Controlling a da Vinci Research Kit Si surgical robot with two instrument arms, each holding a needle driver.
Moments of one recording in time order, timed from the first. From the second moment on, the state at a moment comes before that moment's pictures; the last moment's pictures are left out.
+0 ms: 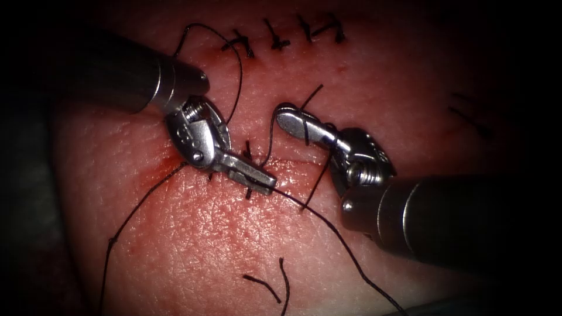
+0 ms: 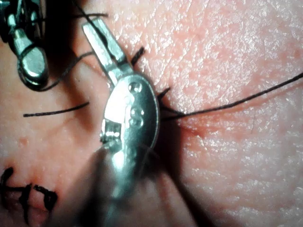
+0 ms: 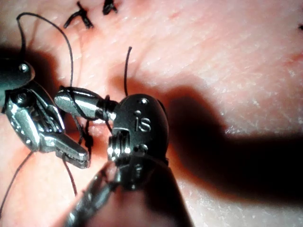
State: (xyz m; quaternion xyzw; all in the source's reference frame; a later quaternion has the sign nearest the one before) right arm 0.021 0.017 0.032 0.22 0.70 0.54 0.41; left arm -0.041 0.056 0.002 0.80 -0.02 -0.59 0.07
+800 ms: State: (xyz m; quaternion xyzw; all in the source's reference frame) right arm 0.022 0.016 0.030 0.29 0.68 0.54 0.40; left arm -0.042 0.058 0.002 0.81 0.00 -0.59 0.05
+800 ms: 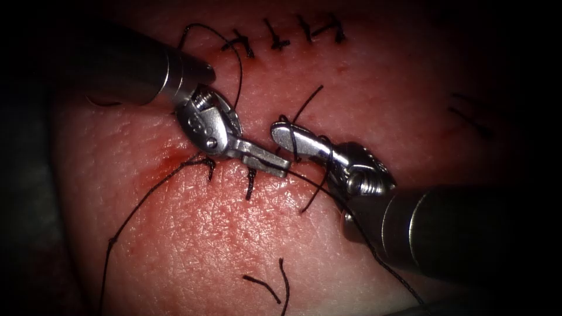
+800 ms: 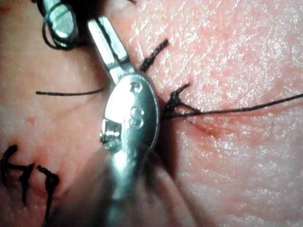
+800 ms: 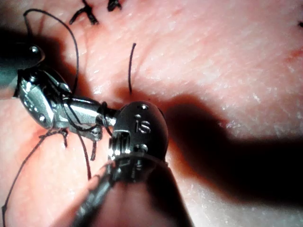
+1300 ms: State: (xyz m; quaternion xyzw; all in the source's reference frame) right arm 0.023 0.016 0.030 0.24 0.69 0.56 0.39; left arm -0.043 0.056 0.003 0.81 0.01 -0.58 0.05
